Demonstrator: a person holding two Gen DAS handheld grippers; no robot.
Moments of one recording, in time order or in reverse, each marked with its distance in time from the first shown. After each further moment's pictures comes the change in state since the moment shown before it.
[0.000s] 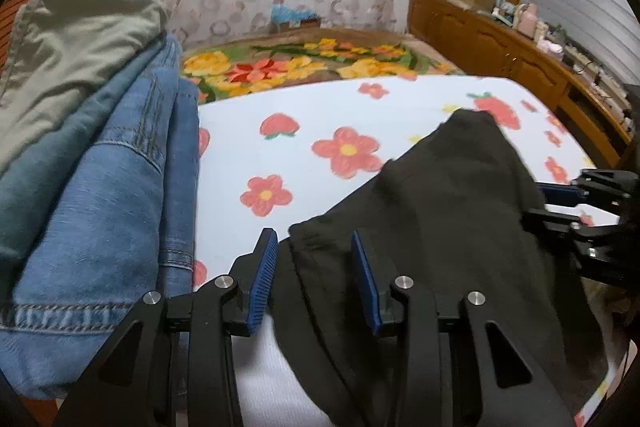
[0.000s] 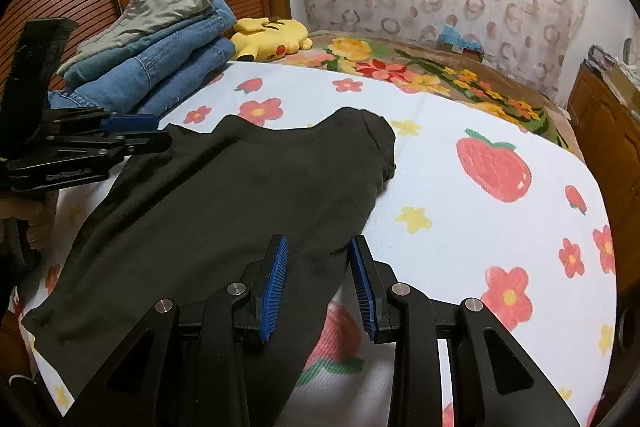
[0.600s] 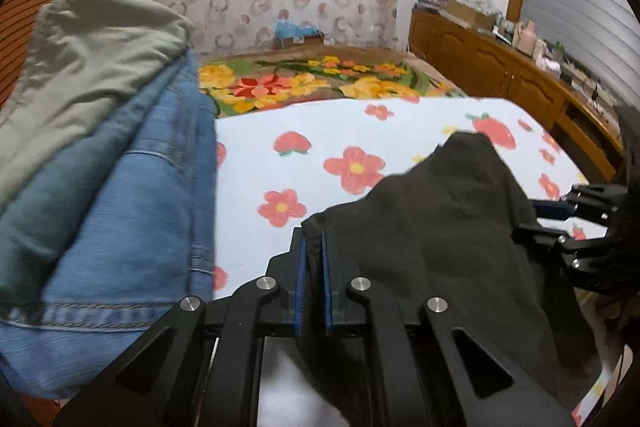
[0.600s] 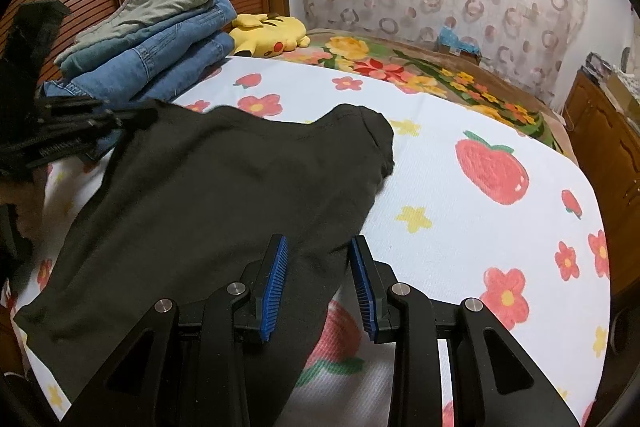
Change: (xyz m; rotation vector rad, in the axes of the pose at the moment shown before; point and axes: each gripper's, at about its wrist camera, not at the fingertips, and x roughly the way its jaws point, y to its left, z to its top) left arm -0.026 0.015 -0.002 -0.029 -0.083 -0.018; right arm -0.001 0.002 -0.002 -0.032 0.007 -0.025
